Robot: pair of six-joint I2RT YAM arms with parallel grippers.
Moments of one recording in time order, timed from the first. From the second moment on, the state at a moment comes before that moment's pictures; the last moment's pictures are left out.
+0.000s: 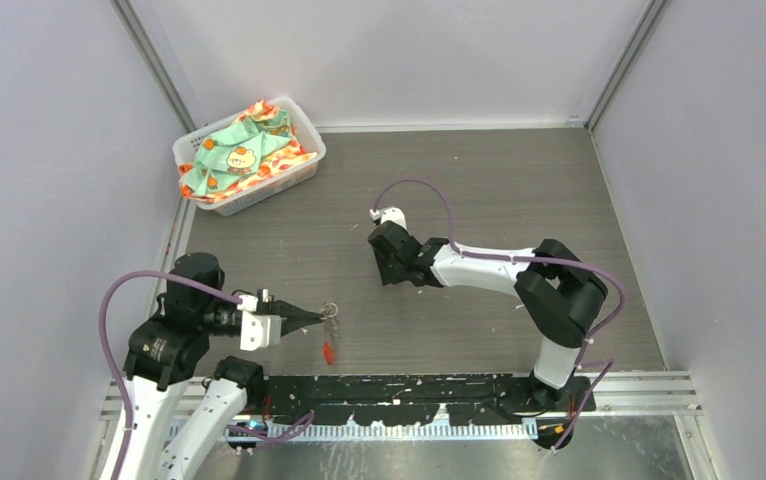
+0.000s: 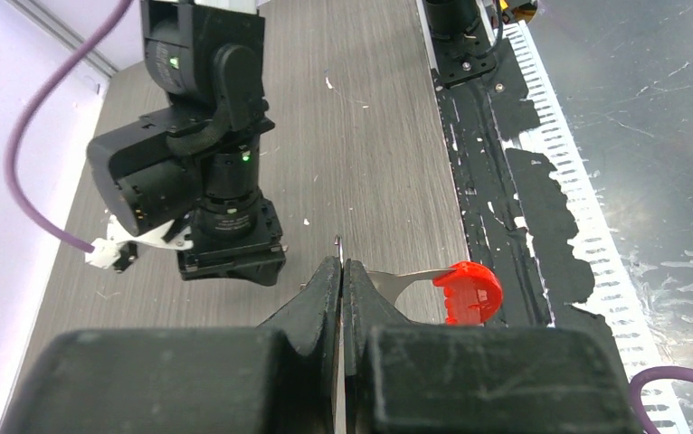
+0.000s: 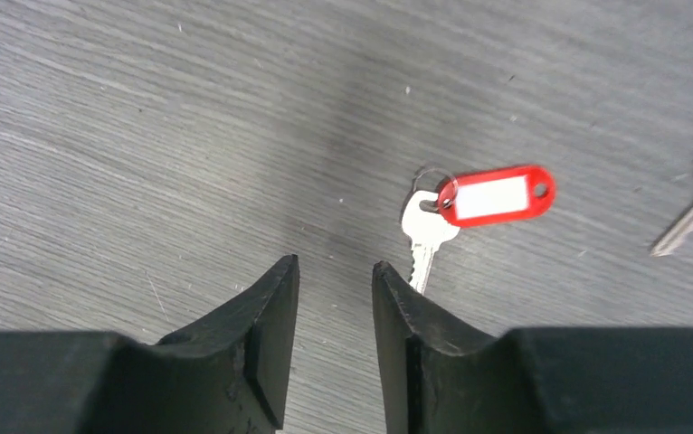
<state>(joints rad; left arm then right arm) -0.30 0.52 0.93 -0.98 1.17 0.95 0.92 1.78 1.12 -0.26 0.31 0.45</state>
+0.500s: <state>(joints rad) -0.30 0.52 0.93 -0.98 1.16 0.95 0.86 1.65 0.86 -0.17 0.22 0.56</state>
